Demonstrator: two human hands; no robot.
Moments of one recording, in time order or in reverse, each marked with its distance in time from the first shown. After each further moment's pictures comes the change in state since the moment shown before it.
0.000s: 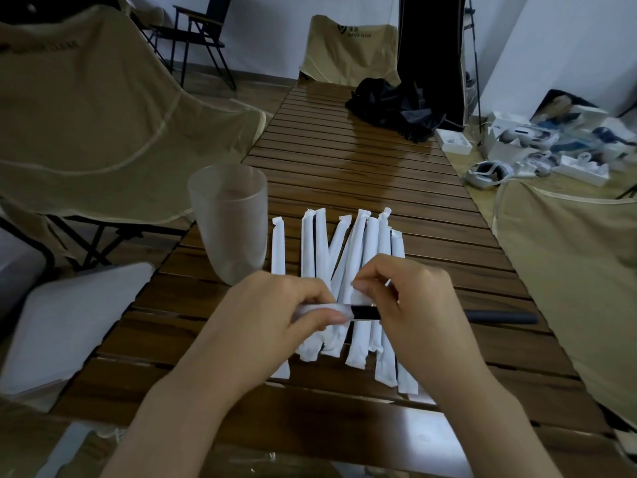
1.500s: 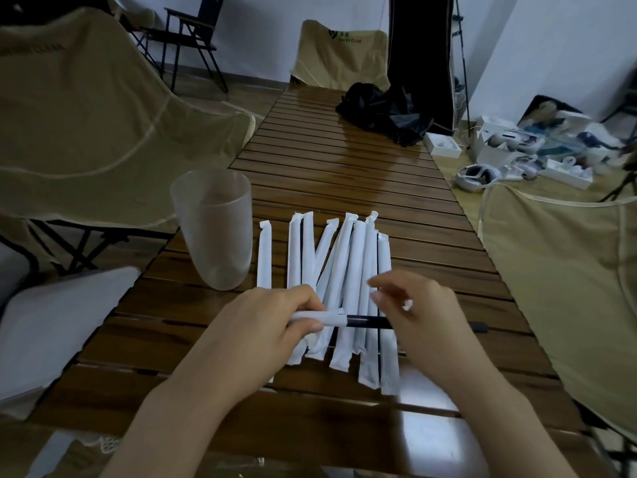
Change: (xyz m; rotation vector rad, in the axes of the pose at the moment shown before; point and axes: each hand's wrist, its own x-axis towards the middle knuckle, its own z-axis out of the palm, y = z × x) left_hand -0.002 0.005 0.014 0.150 -0.084 -0.198; right_hand -0.005 0.039 -0.011 0.020 -0.144 0.168
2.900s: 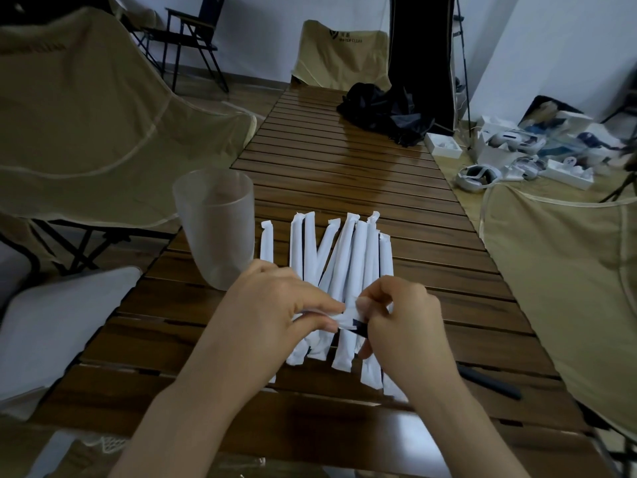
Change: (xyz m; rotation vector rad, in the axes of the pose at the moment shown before) left_hand 0.016 -0.001 -0.010 0.033 0.128 0.404; right_hand -0.006 -0.028 0.020 0.230 0.094 0.196
